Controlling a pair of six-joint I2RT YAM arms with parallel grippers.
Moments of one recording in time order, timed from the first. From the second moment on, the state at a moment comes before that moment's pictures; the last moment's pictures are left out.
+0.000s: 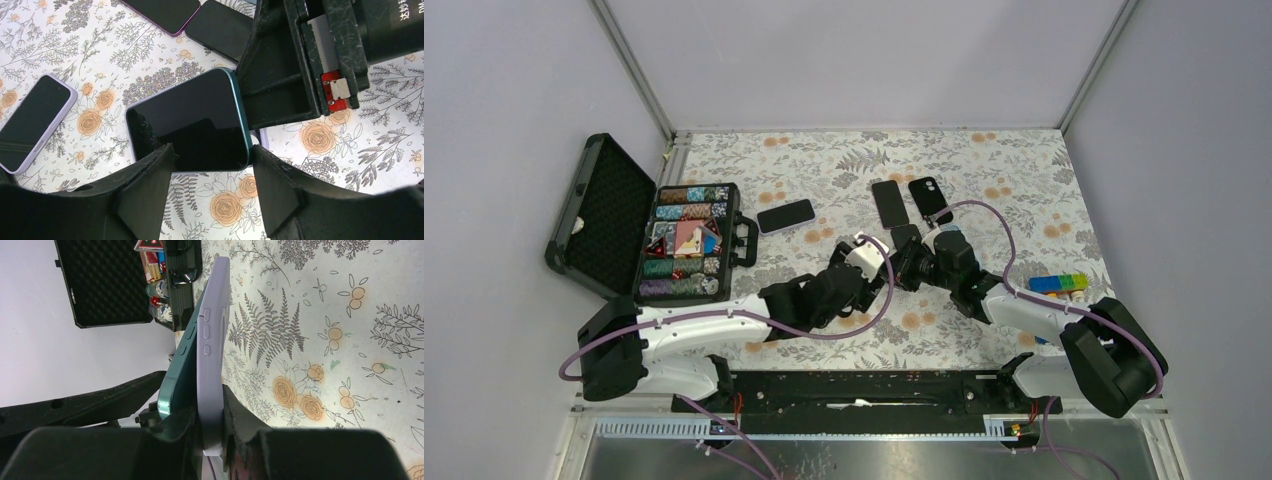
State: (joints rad) left arm -1.18 1.27 0.79 -0.06 -0.50 -0.14; right arm 0.62 1.30 0.49 0.38 -0.36 1.20
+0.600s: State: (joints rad) left arm -1.19 1.27 0.79 -0.03 -0.57 -0.19; right arm 0.62 1.30 0.48 0.42 -0.35 1.21
